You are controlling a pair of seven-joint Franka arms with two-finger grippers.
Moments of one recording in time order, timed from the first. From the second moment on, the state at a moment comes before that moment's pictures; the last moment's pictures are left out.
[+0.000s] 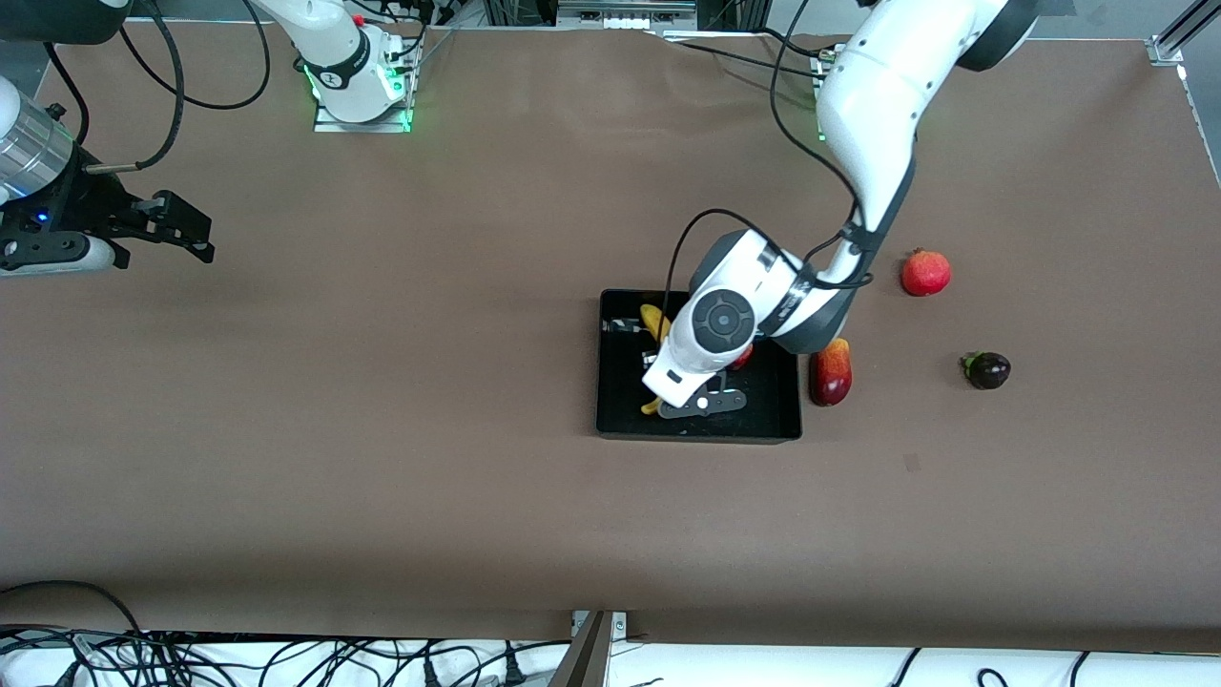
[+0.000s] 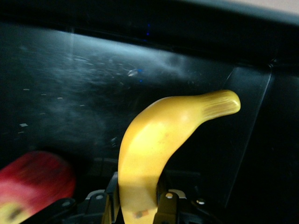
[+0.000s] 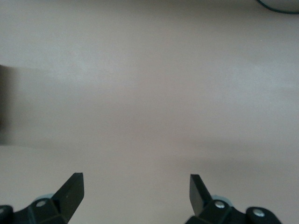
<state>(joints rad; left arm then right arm) -0.44 0.85 -0.18 -1.35 -0.02 2.10 -0.73 0.13 0.02 -0.05 -1.63 -0.01 1.70 -0.01</state>
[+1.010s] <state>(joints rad) -0.11 0.31 -0.10 -1.32 -0.02 1.47 -0.32 0.13 0.02 -0.05 -1.63 -0.01 1.68 -0.01</state>
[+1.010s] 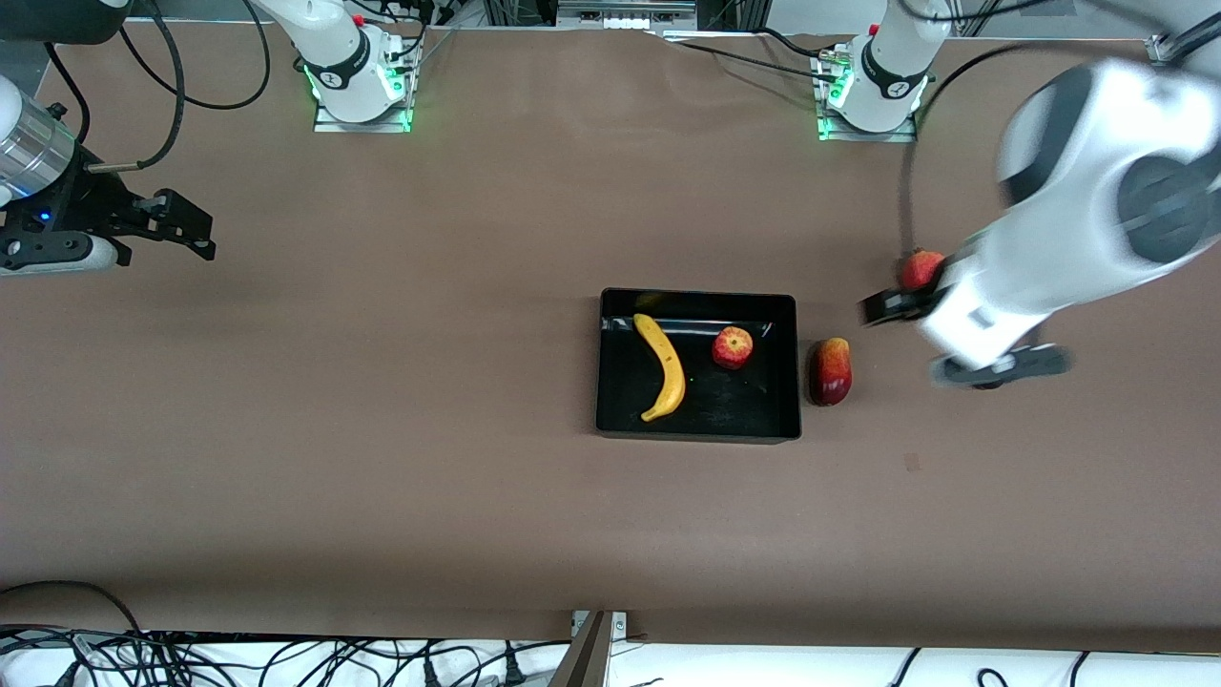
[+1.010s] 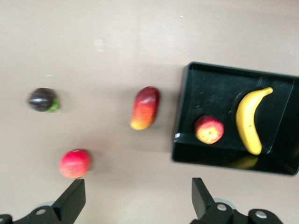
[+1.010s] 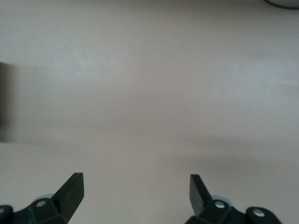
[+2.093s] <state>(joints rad) 0.00 -0.01 -0.06 -1.69 0.00 1.62 -0.10 0.13 0.02 -0.05 -1.63 0.00 1.68 -0.01</state>
